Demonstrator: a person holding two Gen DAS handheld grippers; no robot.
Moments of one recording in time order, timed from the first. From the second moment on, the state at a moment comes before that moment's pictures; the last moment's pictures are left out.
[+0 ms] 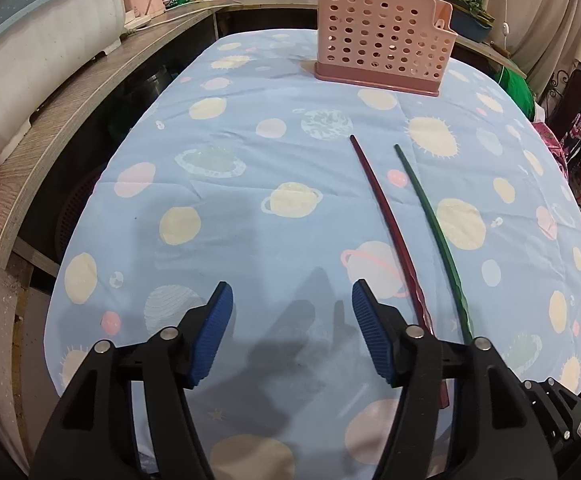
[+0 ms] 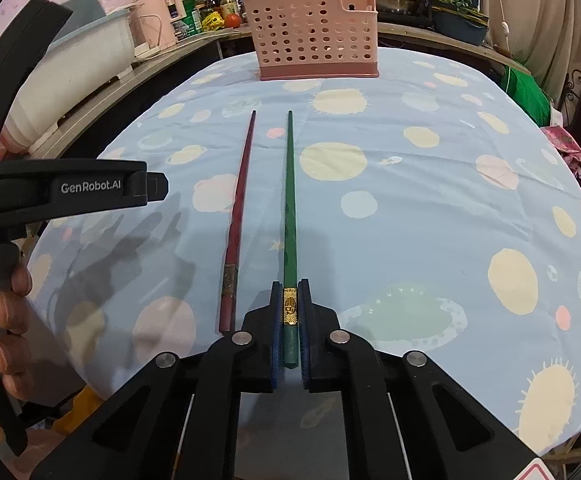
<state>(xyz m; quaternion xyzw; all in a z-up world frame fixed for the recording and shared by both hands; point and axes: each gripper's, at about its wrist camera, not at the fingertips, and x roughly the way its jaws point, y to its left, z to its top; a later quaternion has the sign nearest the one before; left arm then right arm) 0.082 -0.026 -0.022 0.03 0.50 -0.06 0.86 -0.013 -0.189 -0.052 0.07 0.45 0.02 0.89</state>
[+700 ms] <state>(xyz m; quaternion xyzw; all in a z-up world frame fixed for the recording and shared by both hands) 0.049 -0.080 -0.044 0.08 0.52 -0.13 0.84 -0.018 -0.225 -0.054 0.13 0.44 -0.01 0.89</state>
